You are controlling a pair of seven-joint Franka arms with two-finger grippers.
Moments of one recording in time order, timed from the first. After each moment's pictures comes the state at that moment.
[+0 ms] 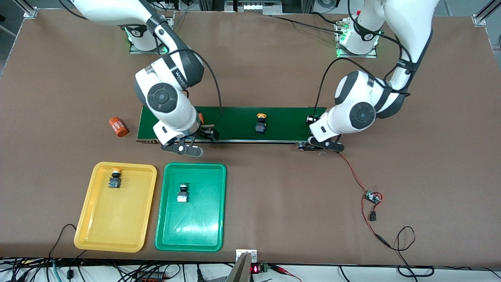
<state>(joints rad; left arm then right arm) -0.15 0.42 -0.28 -1.95 -0.16 2.13 -0.12 0.23 0.49 0.37 -1.63 -0.15 2.08 0.78</state>
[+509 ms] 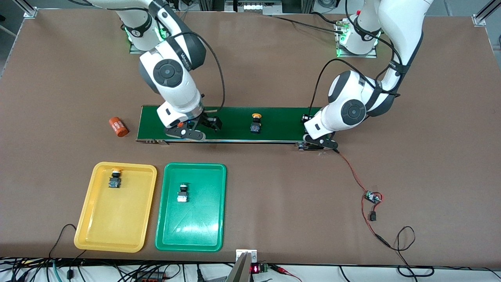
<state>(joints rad) -0.17 0.41 -0.28 -1.99 -0.16 2.18 -0.13 0.22 0.38 0.42 -1.79 -0.16 2.17 0.90</state>
